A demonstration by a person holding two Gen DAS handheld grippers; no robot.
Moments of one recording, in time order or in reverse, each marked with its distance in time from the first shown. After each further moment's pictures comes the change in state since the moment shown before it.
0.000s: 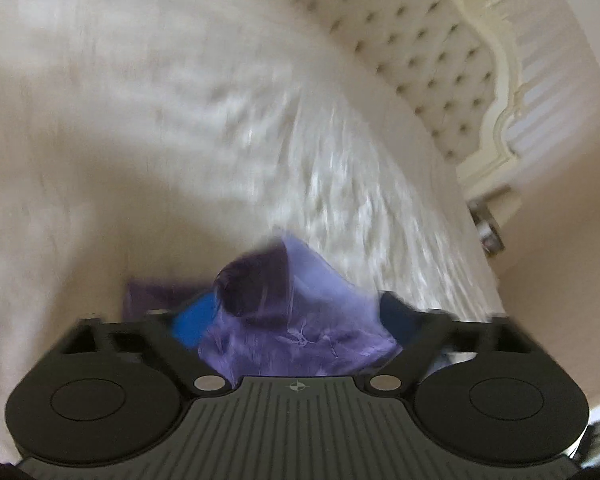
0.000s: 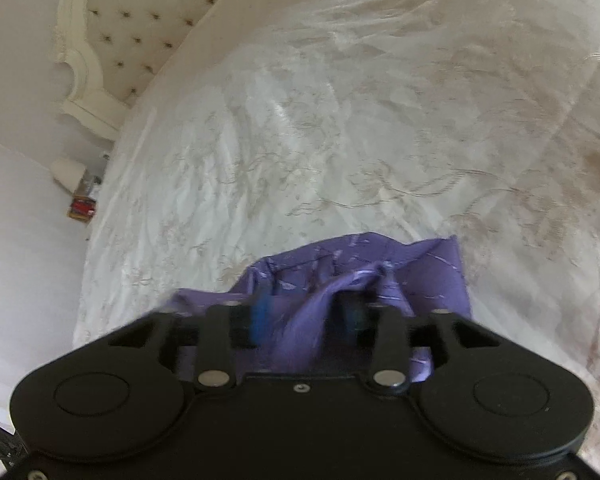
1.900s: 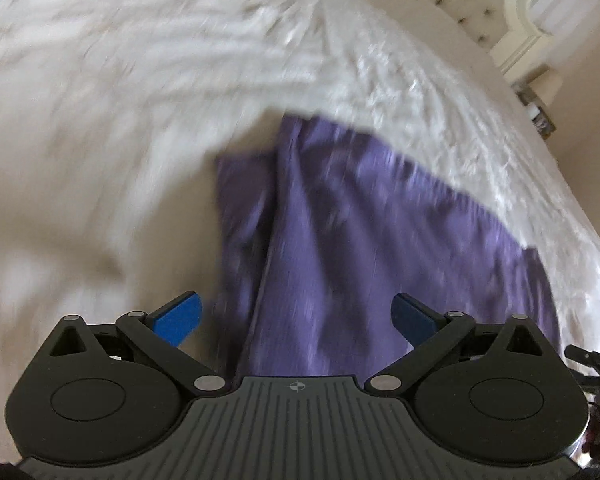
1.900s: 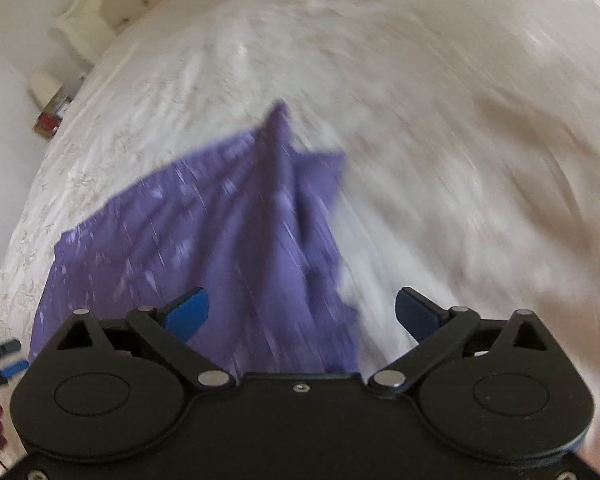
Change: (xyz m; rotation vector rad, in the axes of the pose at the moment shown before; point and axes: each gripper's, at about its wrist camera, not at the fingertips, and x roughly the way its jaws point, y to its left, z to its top) left arm -0.018 0.025 -0.056 0.196 0.299 0.188; right arm -0.034 -0.049 -0.059 -0.202 0.092 -0.182
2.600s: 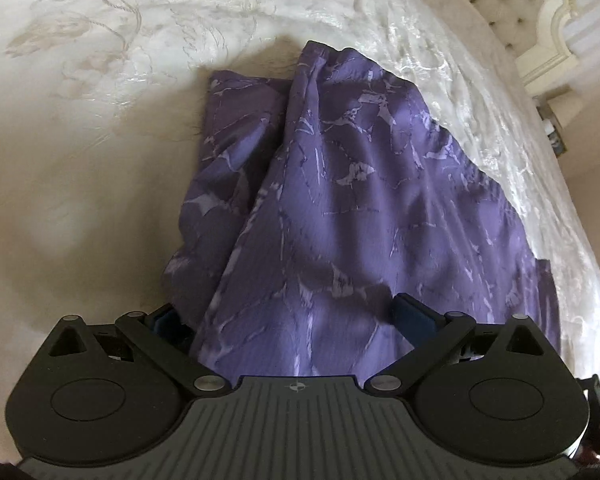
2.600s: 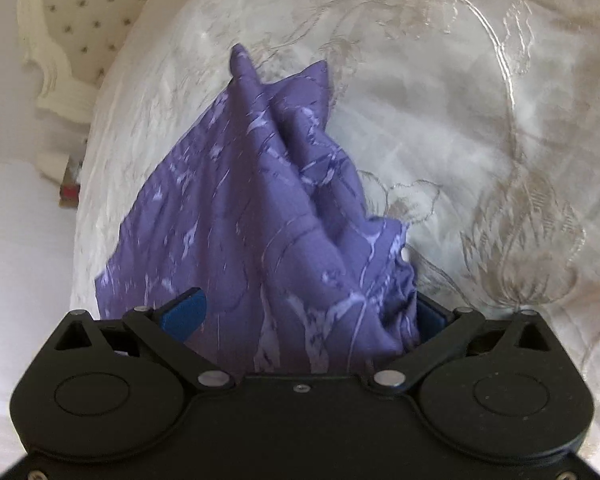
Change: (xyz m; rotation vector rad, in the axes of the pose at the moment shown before) left arm 0.065 0.009 -0.005 -0.155 0.060 -0.046; right arm 0.060 -0.017 -0.019 0.353 0.057 0.206
